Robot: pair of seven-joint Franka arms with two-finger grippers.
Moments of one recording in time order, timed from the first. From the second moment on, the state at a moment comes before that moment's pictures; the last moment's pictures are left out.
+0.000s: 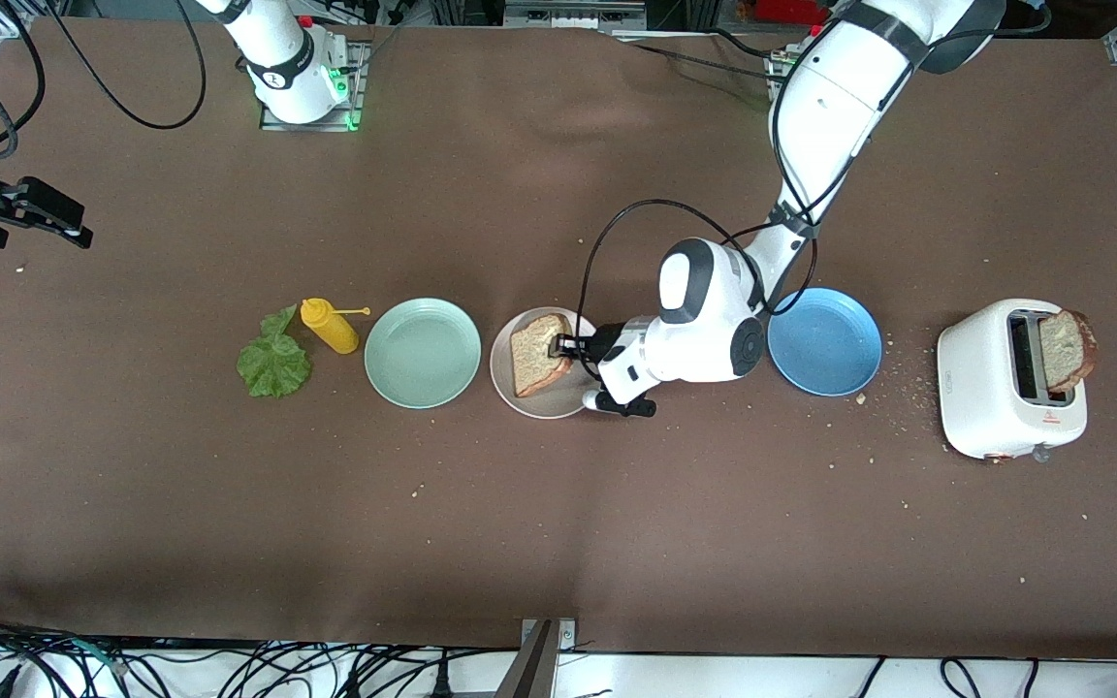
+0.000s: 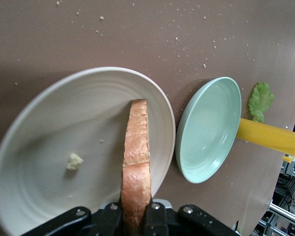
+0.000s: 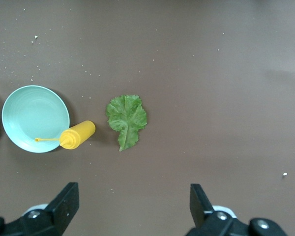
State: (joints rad) left arm -0.39 0.84 -0.23 -1.48 -0.85 2.31 0.07; right arm 0.01 -0.02 -0.06 -1.66 0.00 1.65 -0.06
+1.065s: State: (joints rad) left arm -0.36 0.86 -0.20 -1.50 -0.80 2.31 0.07; right arm 0.01 -0.02 -0.06 -1.66 0.00 1.65 -0.06
